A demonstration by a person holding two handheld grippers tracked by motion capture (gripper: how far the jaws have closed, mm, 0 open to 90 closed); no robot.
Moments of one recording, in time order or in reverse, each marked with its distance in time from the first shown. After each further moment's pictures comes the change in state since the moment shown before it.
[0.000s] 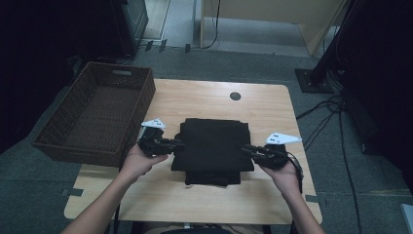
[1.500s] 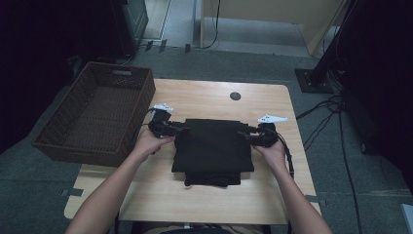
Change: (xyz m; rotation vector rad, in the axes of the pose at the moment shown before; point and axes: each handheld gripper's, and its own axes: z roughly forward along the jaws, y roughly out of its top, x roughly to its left) left arm 0.068 0.040 0.038 -0.018 0.094 -0.024; right arm -0.082 0.014 0.061 0.029 -0.110 0.101
